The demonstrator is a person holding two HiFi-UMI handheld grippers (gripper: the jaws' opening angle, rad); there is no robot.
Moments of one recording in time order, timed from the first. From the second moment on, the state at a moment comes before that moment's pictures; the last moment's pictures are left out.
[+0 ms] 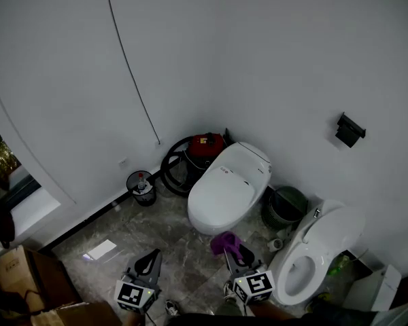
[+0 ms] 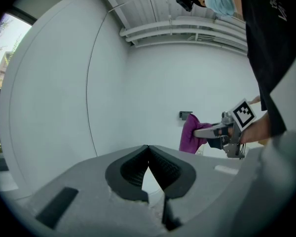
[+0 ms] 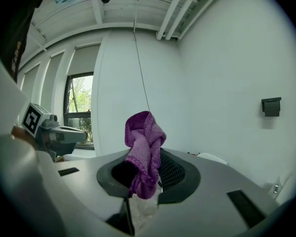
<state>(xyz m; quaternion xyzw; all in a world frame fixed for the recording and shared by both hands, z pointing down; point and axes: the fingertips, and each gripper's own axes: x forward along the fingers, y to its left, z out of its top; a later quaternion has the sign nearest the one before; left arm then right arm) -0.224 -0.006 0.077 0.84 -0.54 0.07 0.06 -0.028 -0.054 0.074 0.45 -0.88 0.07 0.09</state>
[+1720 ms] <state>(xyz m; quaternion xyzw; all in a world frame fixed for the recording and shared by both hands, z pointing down) -0.220 0.009 0.064 0.86 -0.51 0.08 0.05 -0.036 -0.051 0.065 0.46 -0.88 0.06 0.11</state>
